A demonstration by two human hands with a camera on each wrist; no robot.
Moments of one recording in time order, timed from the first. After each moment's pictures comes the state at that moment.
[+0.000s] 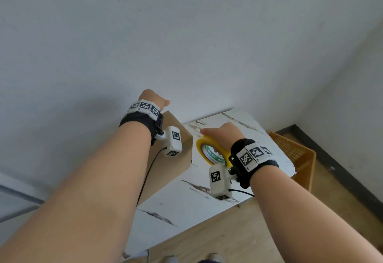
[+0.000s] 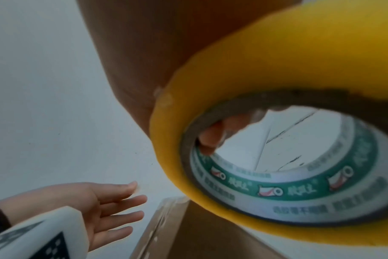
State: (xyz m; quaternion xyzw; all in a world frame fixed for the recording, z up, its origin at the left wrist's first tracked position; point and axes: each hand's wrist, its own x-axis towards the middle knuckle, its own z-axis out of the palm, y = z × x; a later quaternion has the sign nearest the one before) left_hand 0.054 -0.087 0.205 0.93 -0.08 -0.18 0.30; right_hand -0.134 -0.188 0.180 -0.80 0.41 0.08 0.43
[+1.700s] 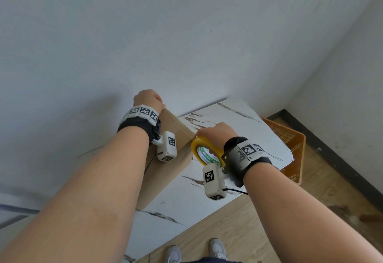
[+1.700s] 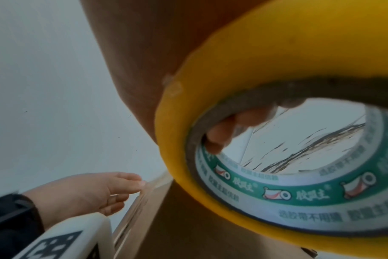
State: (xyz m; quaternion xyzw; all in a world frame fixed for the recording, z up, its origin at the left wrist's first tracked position) left_hand 0.078 -0.087 0.157 0.95 -0.18 -0.14 0.22; right_hand -0.114 -0.175 0.166 -0.94 0.21 0.22 0.15
